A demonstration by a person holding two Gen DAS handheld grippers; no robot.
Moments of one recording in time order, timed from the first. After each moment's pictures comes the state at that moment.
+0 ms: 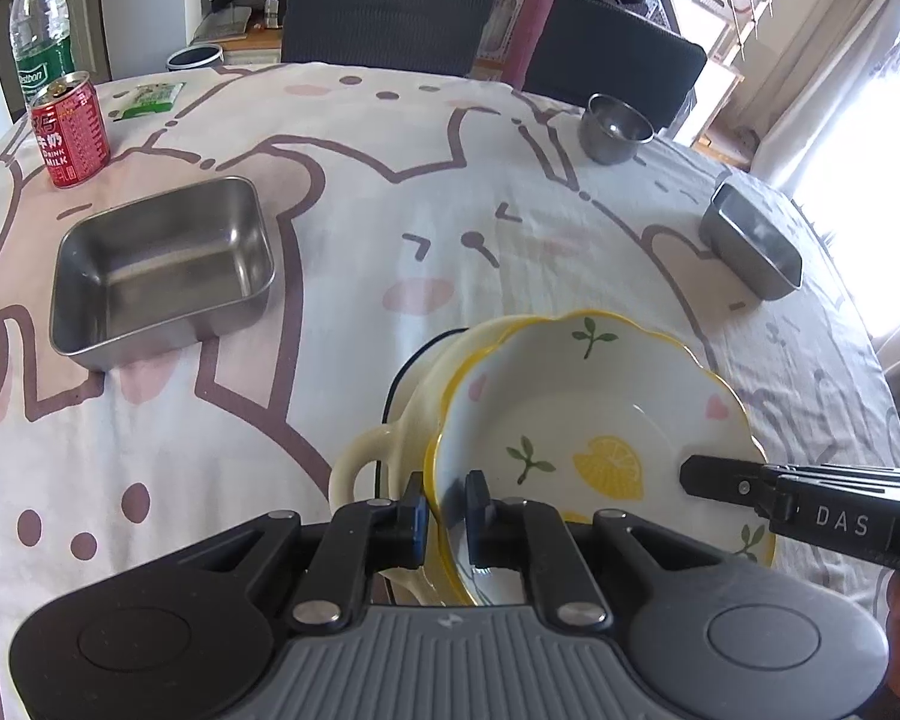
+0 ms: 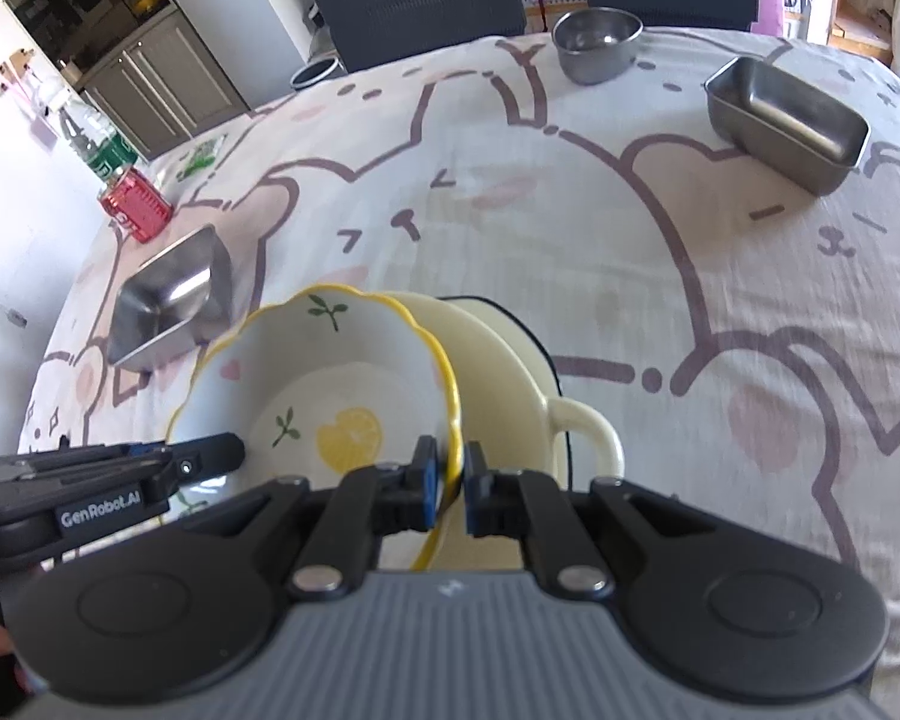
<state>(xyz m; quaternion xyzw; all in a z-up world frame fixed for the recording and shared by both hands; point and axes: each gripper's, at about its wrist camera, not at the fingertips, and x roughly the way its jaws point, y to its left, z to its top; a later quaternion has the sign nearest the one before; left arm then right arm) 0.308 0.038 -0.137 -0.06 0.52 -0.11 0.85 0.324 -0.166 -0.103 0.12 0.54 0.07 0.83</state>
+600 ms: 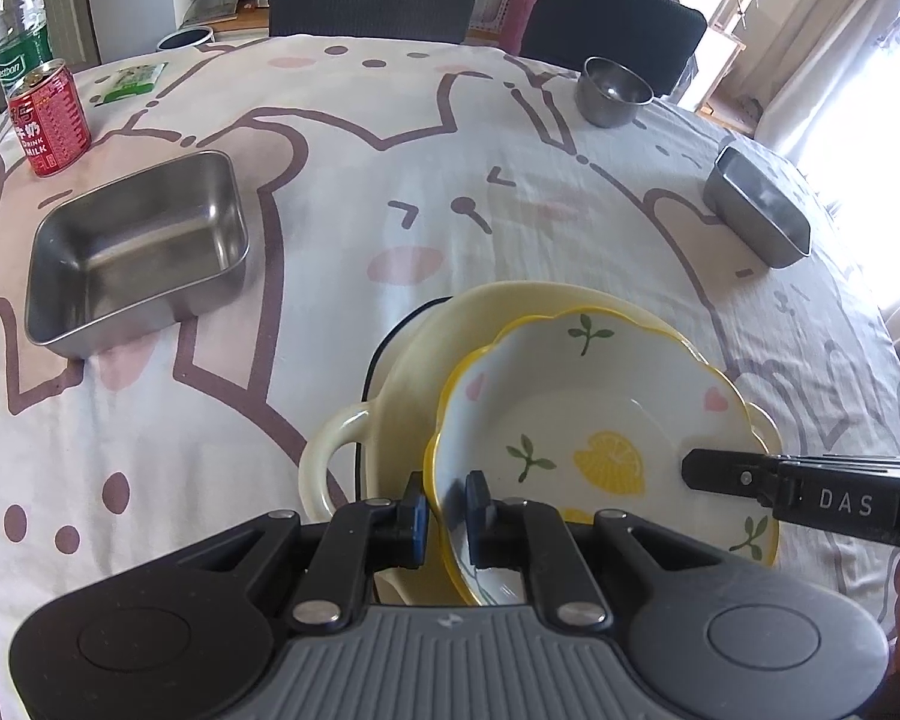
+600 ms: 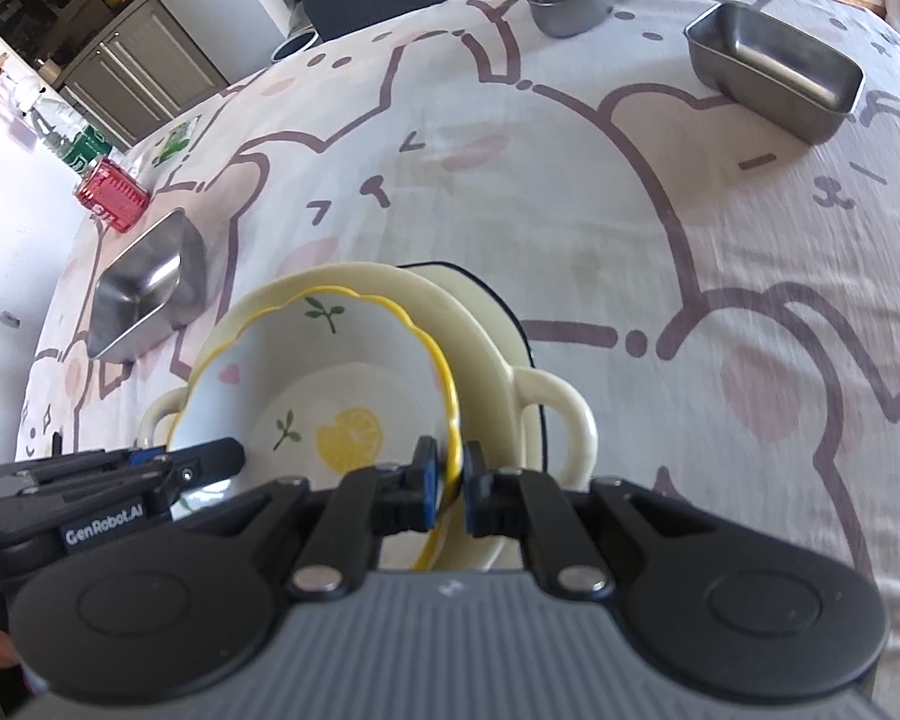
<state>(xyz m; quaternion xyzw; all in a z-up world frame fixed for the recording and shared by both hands) 0.313 0.024 -0.148 -0.05 0.54 -0.11 0.83 0.329 -0.178 -0.115 0.14 0.57 0.07 0.80</state>
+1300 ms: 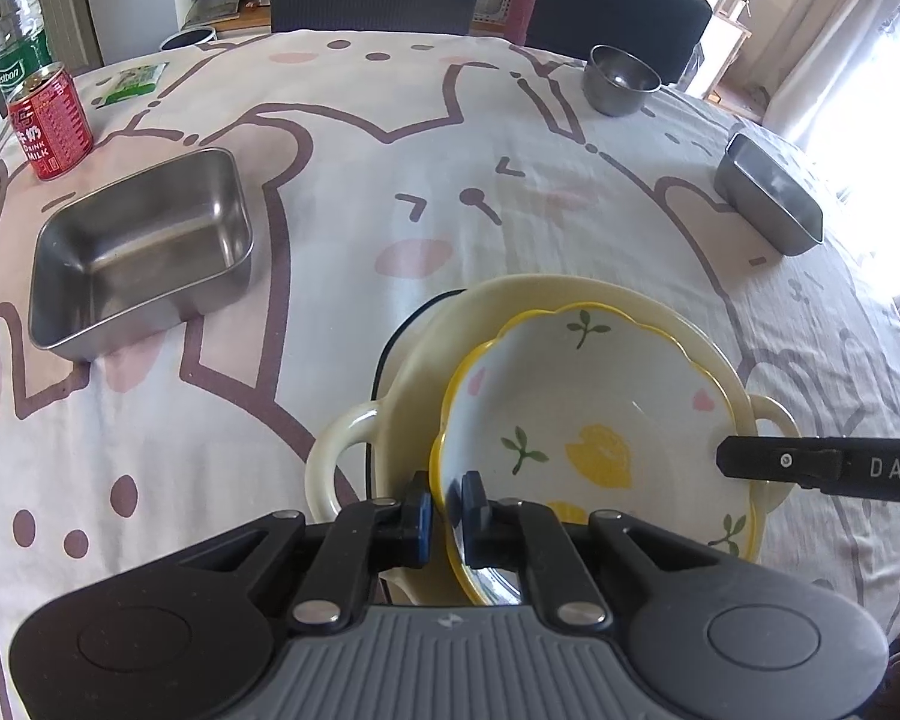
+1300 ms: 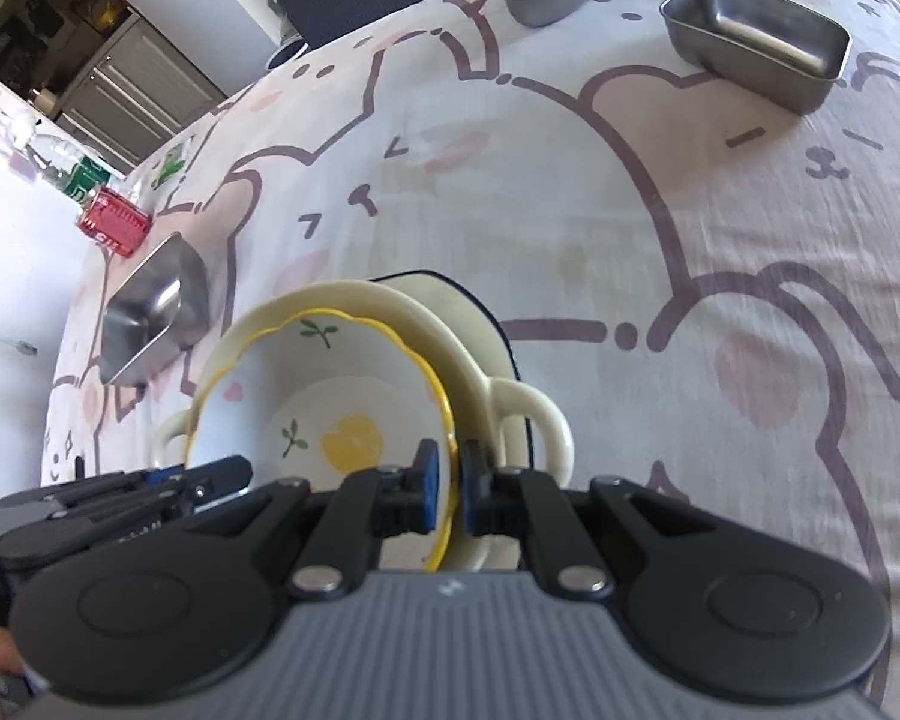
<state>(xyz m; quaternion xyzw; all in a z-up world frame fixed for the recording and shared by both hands) 0.315 0.022 -0.151 -0.03 0.55 -0.10 0.83 0.334 -0.198 -0.118 0.18 0.58 0.07 0.79</state>
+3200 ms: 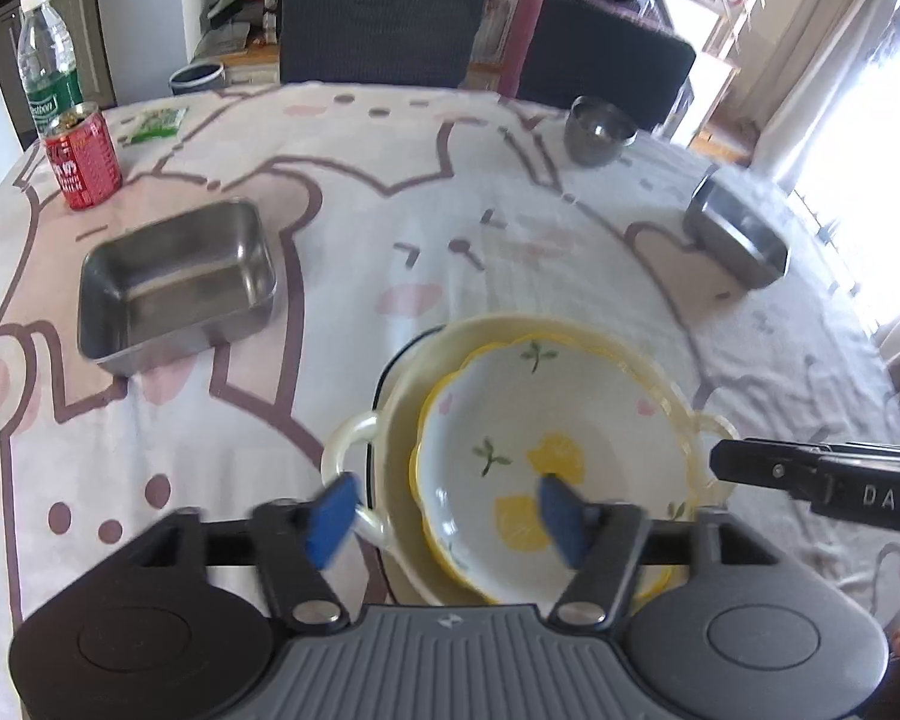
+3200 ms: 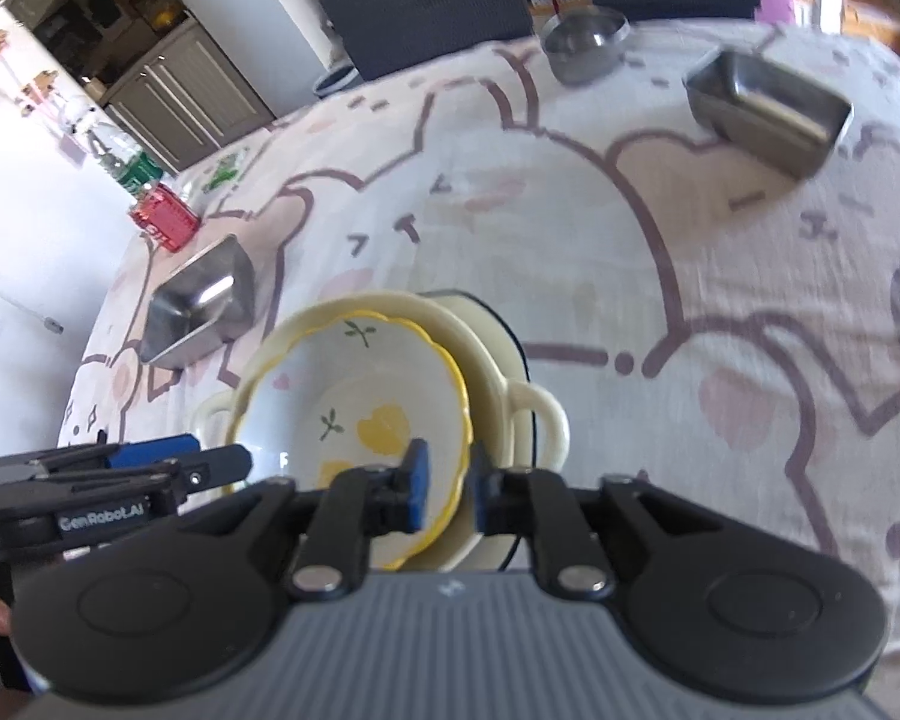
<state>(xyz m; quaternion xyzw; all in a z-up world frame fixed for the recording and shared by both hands) 0.287 0.031 -0.109 -0.05 0.51 -0.10 0.86 0.304 -0.198 -0.086 0.14 0.53 0.10 0.83</state>
